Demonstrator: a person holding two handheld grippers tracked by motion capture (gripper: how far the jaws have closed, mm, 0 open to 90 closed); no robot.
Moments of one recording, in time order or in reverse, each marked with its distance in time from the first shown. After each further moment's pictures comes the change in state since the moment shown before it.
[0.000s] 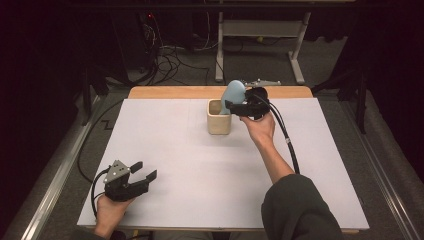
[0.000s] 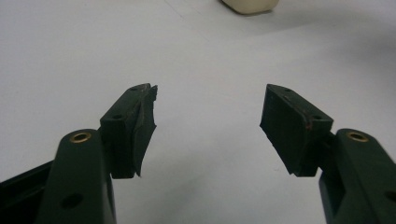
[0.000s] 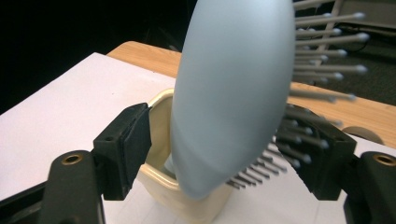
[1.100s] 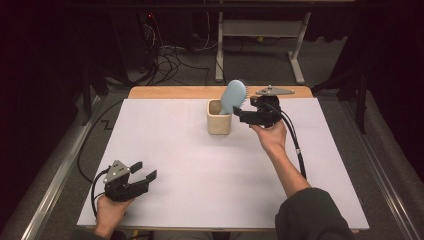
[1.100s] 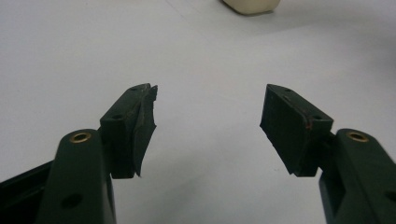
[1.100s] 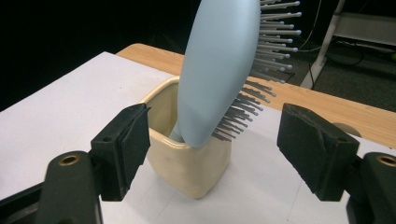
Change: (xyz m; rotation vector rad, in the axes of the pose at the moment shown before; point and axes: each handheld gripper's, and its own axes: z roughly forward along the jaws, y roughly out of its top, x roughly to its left) left arm 0.000 0.000 0.000 0.000 0.003 -0.007; right arm -0.003 -0.016 -0.036 -0.042 0.014 -0.039
